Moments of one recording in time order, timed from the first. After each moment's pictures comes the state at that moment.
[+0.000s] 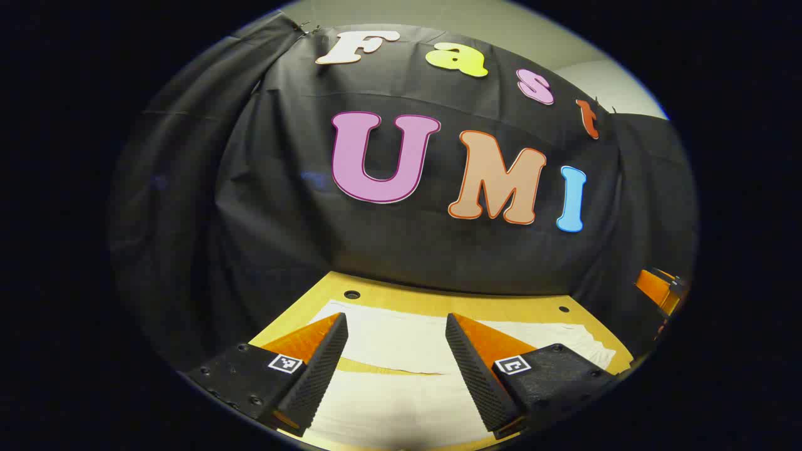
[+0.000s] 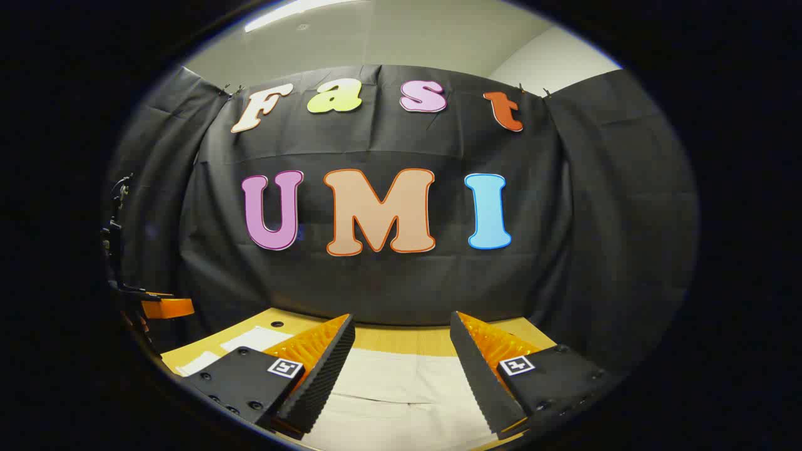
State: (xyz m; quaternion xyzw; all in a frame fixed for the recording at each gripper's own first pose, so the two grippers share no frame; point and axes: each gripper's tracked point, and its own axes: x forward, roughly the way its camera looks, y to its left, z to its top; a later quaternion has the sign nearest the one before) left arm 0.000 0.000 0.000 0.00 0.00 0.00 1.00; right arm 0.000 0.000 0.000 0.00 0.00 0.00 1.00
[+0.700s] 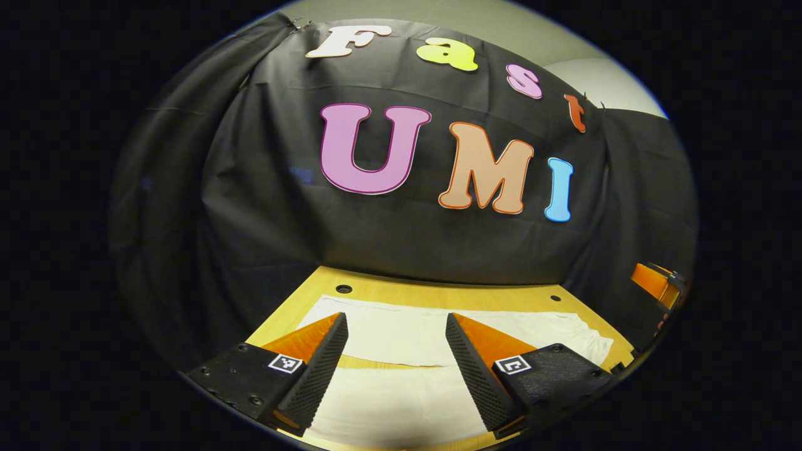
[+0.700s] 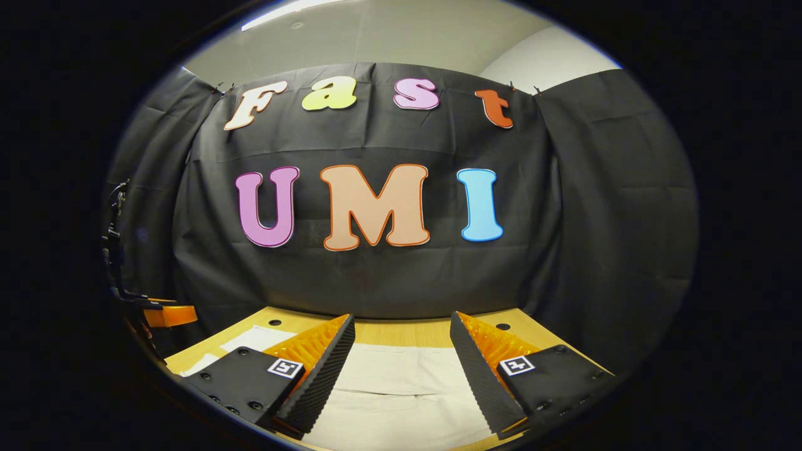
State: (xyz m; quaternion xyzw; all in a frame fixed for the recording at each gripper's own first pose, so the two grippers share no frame) left arm 0.001 0.007 -0.019 0.00 0.02 -0.03 1.00; right arm -0.020 0.010 -0.010 0.01 0.01 -0.03 1.00
